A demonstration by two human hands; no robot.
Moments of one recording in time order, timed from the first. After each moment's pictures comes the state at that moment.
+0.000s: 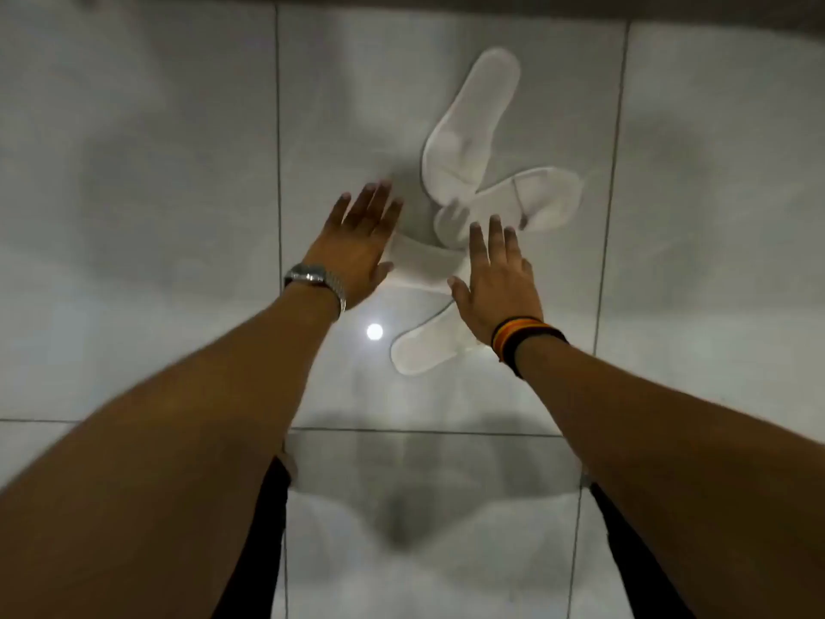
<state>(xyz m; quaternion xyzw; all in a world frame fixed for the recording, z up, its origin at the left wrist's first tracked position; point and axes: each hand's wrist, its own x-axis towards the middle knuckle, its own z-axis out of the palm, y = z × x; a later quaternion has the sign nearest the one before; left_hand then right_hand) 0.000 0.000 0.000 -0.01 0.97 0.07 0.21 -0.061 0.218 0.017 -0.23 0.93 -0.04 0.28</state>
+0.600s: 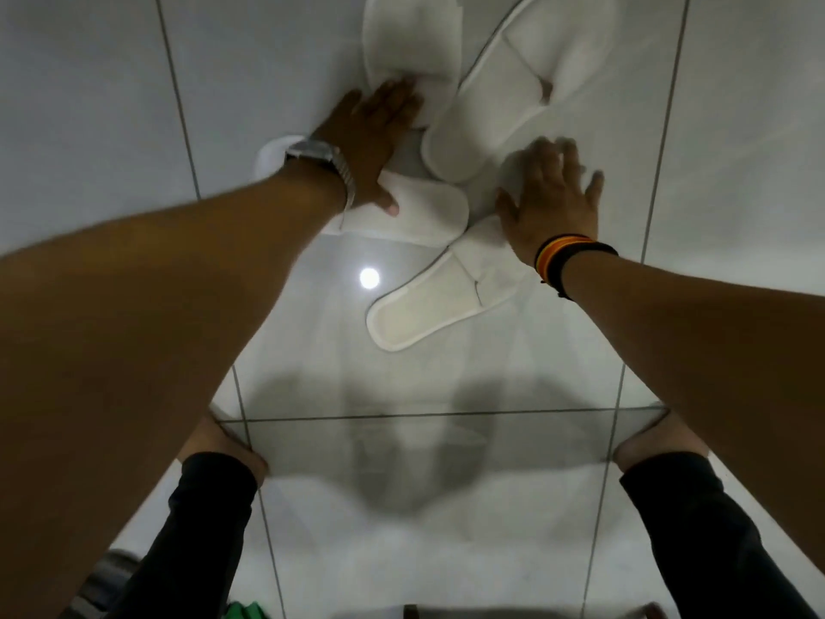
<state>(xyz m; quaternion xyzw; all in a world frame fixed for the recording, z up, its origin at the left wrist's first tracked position) -0.081 0.012 -0.135 0.07 0.94 0.09 0.32 -0.115 0.278 -0.121 -0.18 0.94 0.03 0.30</state>
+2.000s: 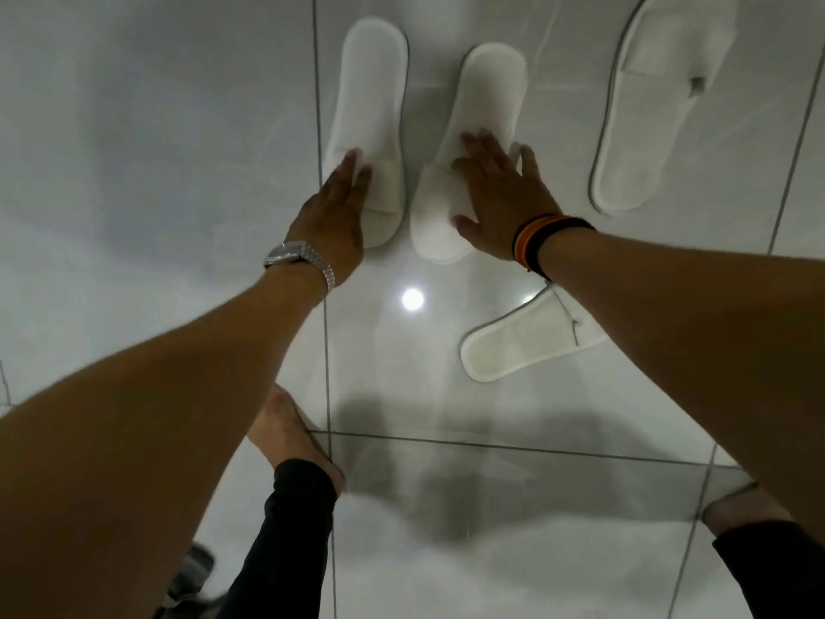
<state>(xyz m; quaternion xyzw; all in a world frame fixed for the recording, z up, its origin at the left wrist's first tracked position) 0.050 -0.105 -0.106 -0.17 0.93 0.18 0.28 -0.098 0.103 -0.130 -0.41 0.86 -0.05 0.29</state>
